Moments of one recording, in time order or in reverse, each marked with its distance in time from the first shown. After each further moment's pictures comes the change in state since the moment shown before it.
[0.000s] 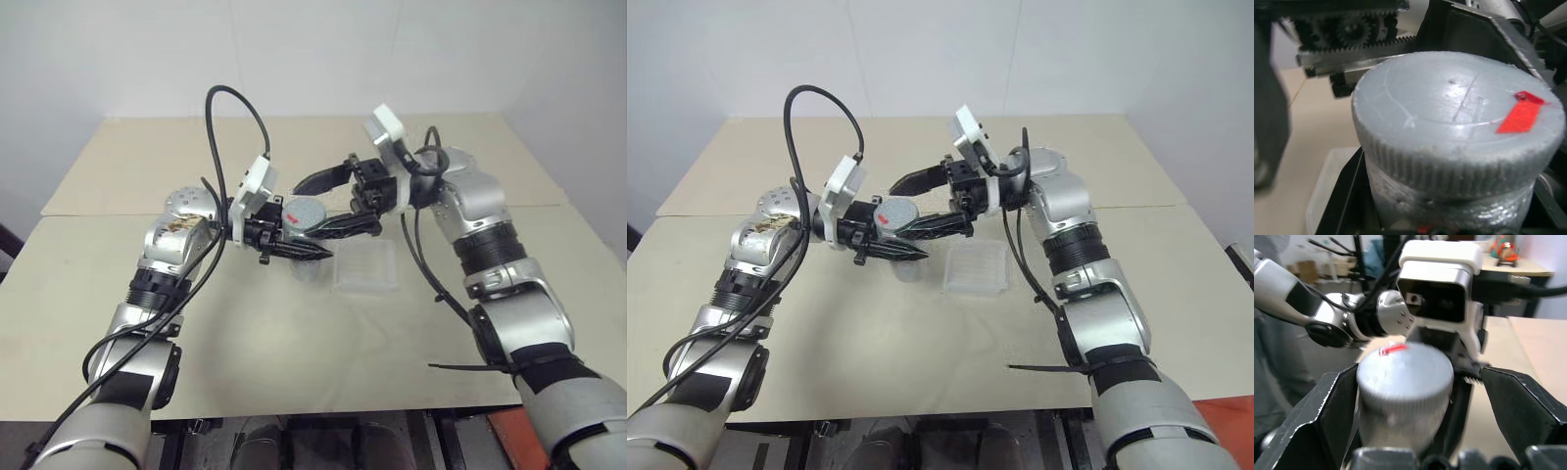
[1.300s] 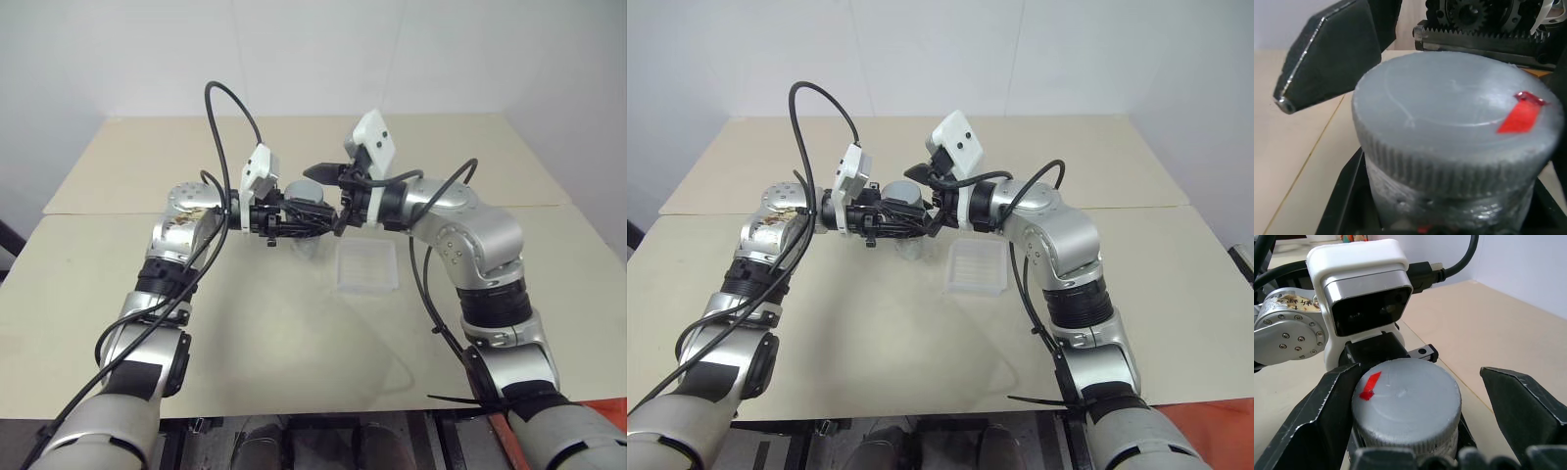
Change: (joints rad) left arm -0.069 -0.050 0.030 0.165 0.116 -0.065 0.124; right arm 0.204 0.116 -0.029 -0.637 -0.018 0.487 -0.805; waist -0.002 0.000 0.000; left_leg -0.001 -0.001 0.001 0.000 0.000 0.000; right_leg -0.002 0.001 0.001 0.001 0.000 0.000
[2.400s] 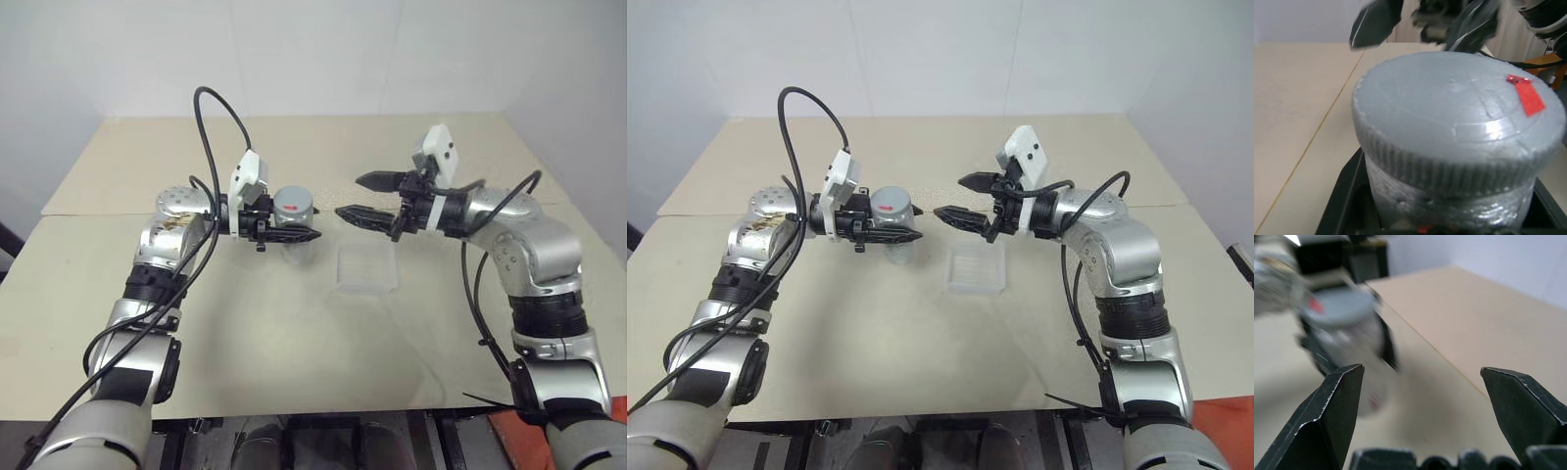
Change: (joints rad) left arm 0.044 0.035 0.007 -0.044 -0.007 0.009 -0.007; right arm 0.115 -0.193 -0.103 -0.021 0.072 -0.080 0.176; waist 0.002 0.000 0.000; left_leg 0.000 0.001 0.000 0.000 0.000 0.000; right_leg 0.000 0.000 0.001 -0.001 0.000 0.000
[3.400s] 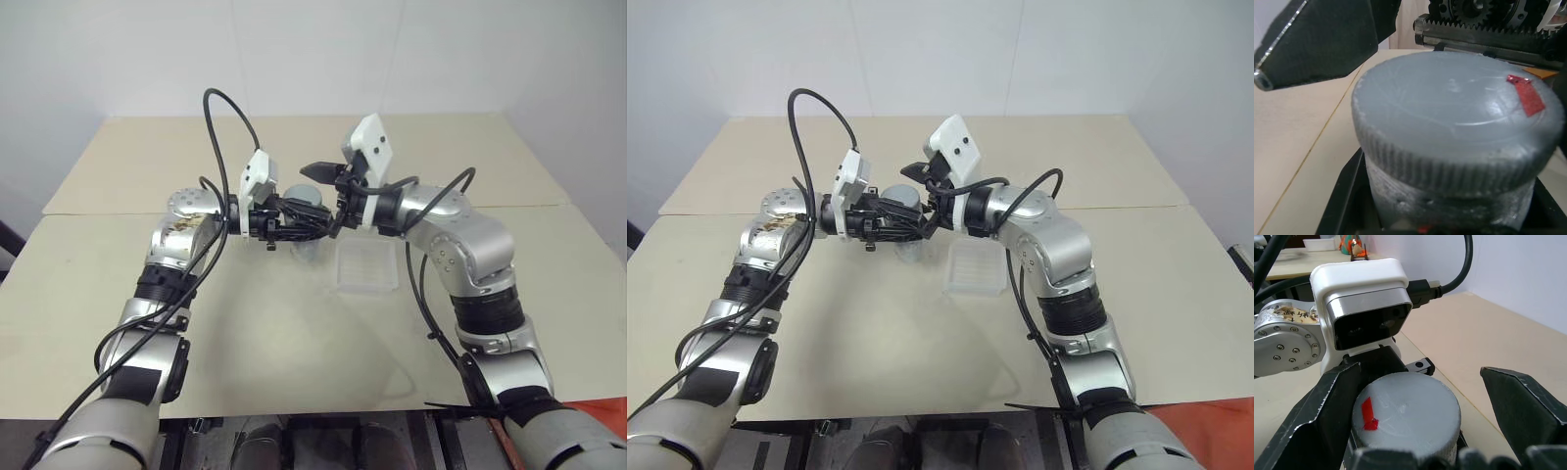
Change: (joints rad) left arm -0.008 -0.034 0.000 0.009 0.006 -0.001 0.028; right arm -0.082 0.220 0.112 0.012 -0.093 0.006 -0.204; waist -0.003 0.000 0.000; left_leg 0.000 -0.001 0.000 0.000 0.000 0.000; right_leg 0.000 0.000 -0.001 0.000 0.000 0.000
